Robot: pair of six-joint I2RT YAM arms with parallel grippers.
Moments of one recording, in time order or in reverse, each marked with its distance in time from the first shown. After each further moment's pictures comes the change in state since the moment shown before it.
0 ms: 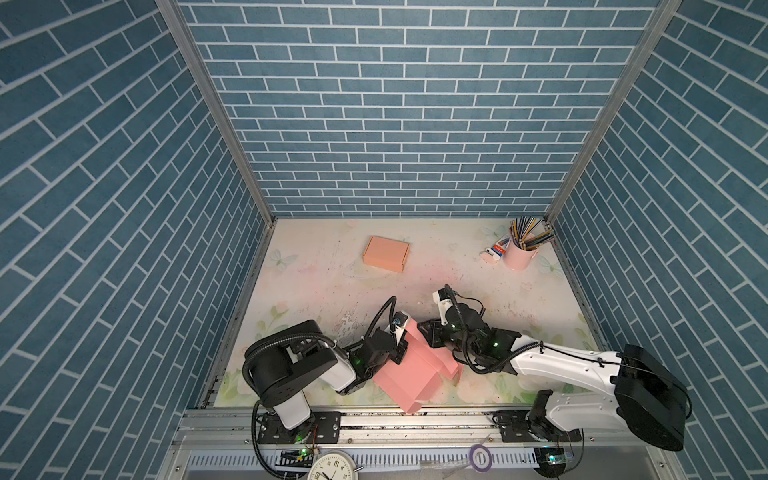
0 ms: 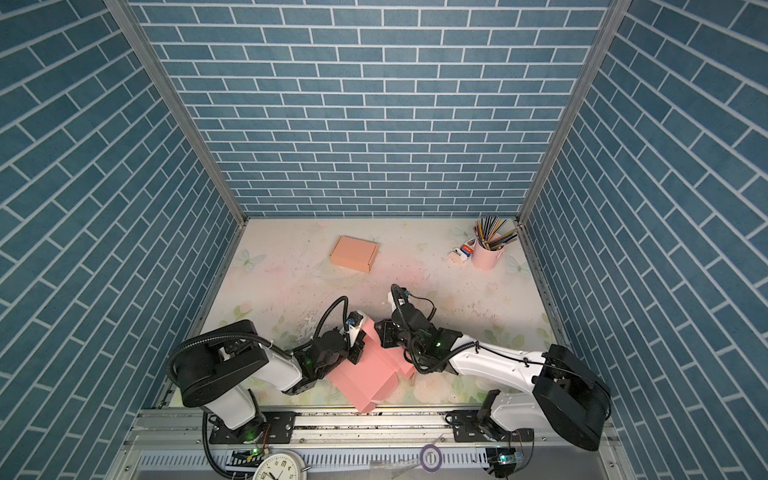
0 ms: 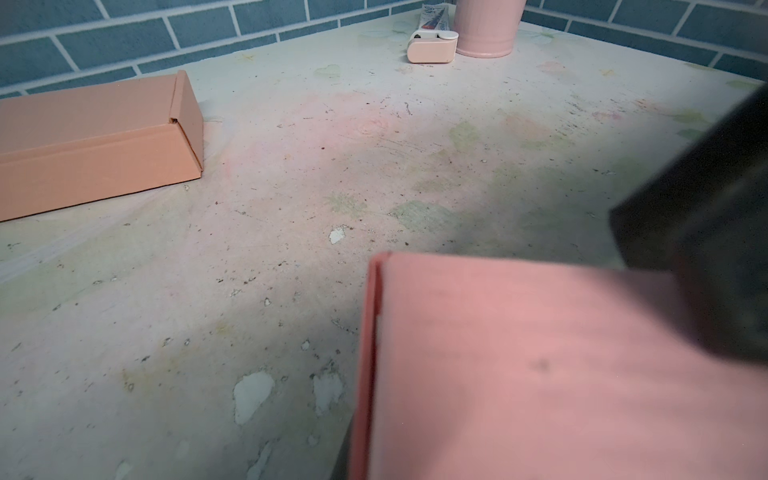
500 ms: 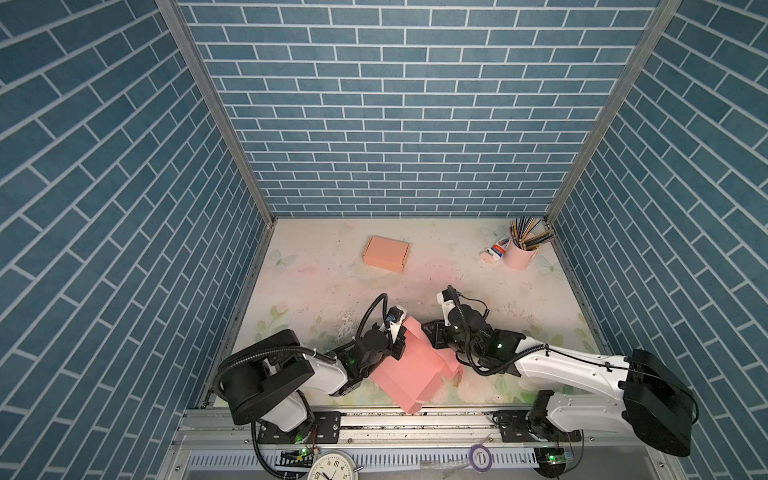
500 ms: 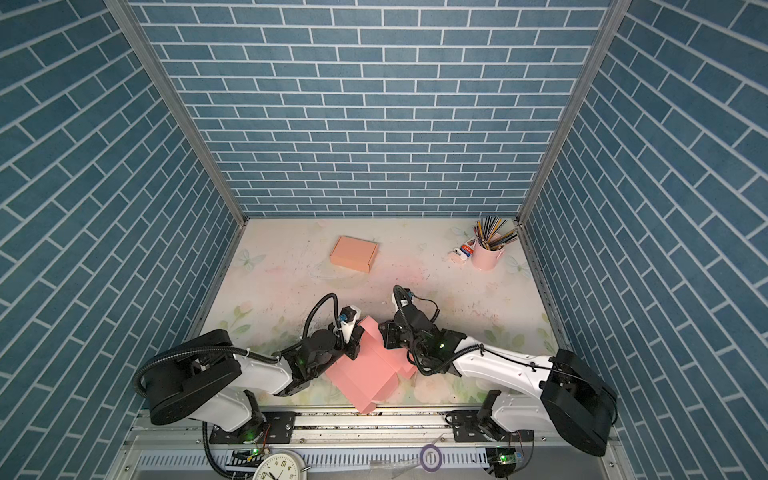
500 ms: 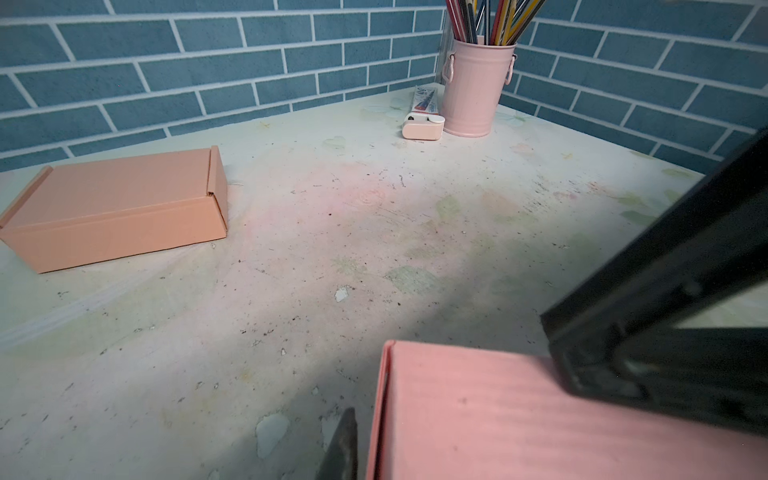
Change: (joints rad) left arm 0.000 -0.158 -0.025 -0.014 0.003 -0.005; right arm 0.000 -0.038 -0.006 -0.056 0.033 0.007
